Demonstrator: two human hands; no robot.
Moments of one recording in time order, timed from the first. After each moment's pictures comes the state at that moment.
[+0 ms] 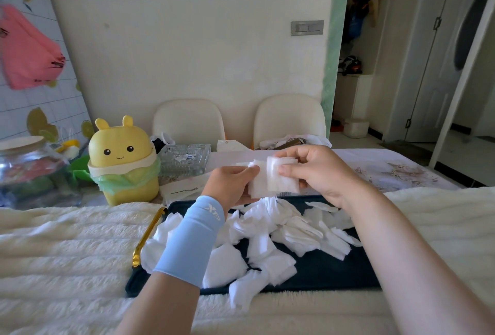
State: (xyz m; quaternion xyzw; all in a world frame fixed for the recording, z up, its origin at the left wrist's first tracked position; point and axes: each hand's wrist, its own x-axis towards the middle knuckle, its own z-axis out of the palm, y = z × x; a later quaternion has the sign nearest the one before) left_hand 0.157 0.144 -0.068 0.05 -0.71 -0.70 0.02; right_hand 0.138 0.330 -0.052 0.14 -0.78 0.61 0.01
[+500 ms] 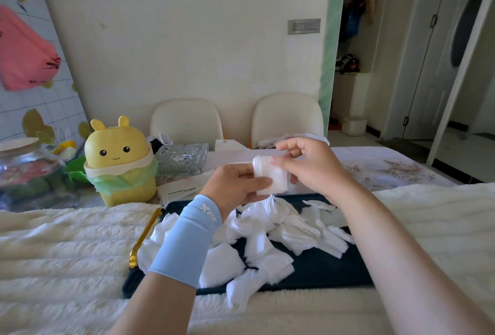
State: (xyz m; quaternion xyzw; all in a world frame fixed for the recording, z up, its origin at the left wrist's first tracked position) left_hand 0.159 0.146 -0.069 -0.06 -0.71 -0.70 -0.05; right_hand 0.141 0.326 -0.048 0.13 -0.83 0.52 0.13
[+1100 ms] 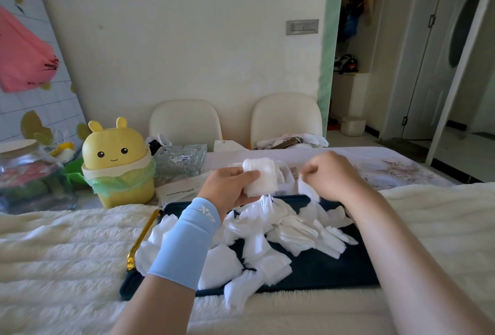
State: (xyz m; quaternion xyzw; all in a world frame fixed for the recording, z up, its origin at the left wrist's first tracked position) left_hand 0.152 0.145 -0.074 0.04 -0.69 -0.72 -0.02; right_hand 0.128 0.359 -0.061 0.03 -0.96 0.28 0.09
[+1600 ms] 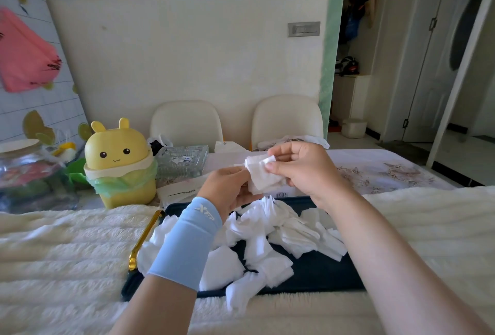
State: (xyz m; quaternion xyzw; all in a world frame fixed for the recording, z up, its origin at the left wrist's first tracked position) left_hand 0.156 0.143 -0.069 0.02 -0.64 -0.77 -0.05; right_hand 0.148 0.310 -0.048 0.10 -0.75 0.65 0.08
